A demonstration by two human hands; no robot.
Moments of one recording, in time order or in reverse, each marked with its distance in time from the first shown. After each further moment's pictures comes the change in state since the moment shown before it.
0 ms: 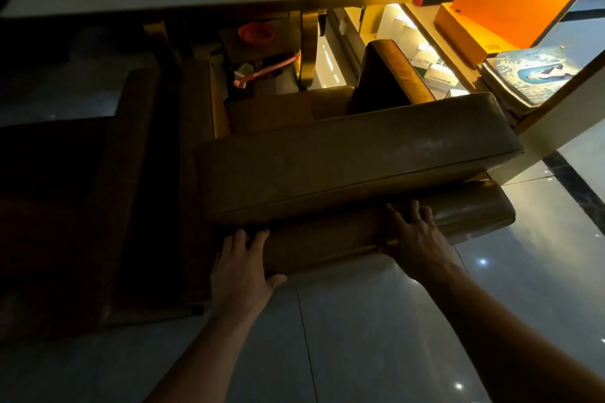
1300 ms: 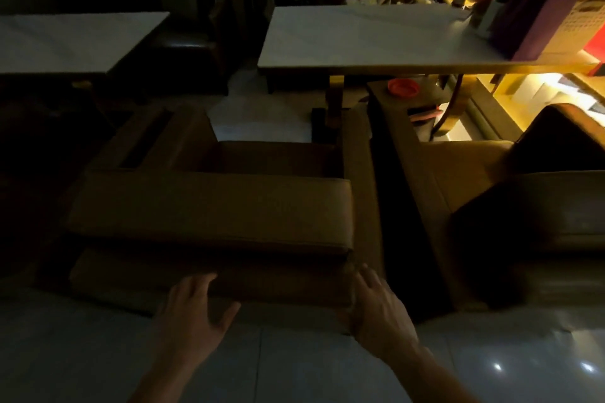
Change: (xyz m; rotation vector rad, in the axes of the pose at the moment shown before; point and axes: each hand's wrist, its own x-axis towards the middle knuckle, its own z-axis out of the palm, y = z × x) left_hand -0.155 -0.637 -0.146 -0.057 0.179 -0.300; right_hand -0.167 -0.628 0.033 0.314 -0.061 -0.395
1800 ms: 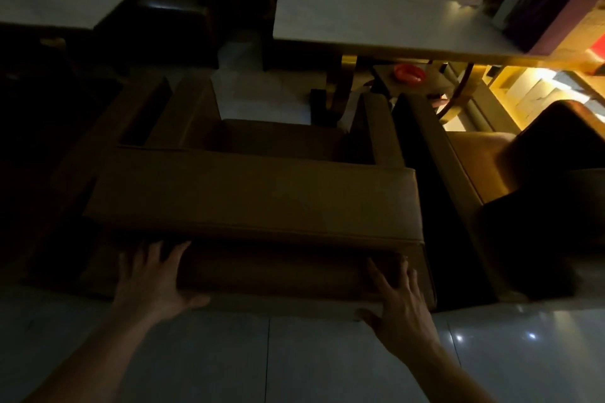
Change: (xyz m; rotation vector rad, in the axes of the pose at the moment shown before) left_hand 0.109 -0.157 -0.026 0.230 -0.339 0.009; right_hand 0.030 -0.073 0.064 -0.203 0.029 0.259
